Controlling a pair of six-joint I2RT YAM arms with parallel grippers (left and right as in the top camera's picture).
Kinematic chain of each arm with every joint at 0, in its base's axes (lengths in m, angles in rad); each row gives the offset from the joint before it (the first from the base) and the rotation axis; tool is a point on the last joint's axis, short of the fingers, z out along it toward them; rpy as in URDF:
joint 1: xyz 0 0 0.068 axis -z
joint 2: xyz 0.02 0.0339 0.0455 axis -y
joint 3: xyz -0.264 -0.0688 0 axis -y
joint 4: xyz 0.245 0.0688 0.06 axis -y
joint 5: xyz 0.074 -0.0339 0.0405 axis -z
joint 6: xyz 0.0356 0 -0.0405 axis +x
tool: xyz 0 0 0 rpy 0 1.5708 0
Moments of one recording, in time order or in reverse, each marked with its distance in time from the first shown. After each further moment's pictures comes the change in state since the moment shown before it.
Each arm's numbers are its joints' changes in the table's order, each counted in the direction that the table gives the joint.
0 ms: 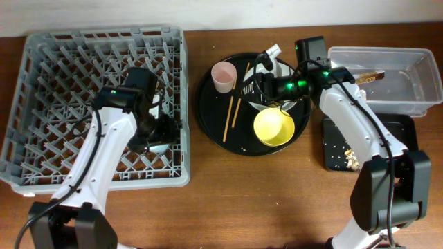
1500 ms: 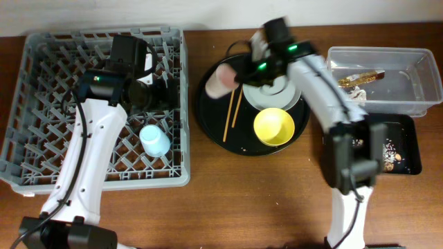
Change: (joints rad) left arm 0.000 -0.002 0.259 0.067 -0.007 -0.003; right arm -0.064 -0.336 0.459 -0.191 0.418 0.095
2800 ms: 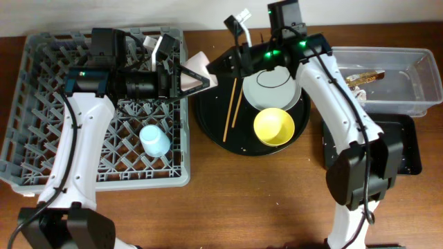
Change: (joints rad) left arm -0.108 -0.045 0.000 0.157 1.152 0.146; right arm -0.060 0.122 0.033 0.103 -0.690 -0.119
